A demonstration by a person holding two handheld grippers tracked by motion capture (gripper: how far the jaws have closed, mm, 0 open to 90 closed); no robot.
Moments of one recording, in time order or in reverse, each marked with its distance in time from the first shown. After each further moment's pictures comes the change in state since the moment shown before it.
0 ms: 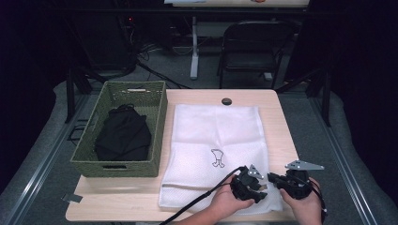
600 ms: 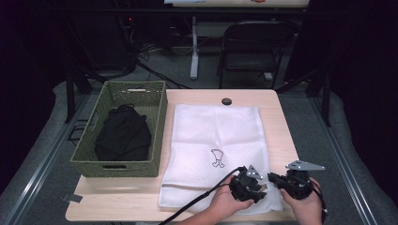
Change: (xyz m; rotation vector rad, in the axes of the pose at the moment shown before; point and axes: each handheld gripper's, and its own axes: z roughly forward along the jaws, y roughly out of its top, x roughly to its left) left arm -0.001 -0.002 -0.003 -0.024 -0.015 -0.011; right arm 0.000 0.000 -0.001 -0.003 -0.002 -0.001
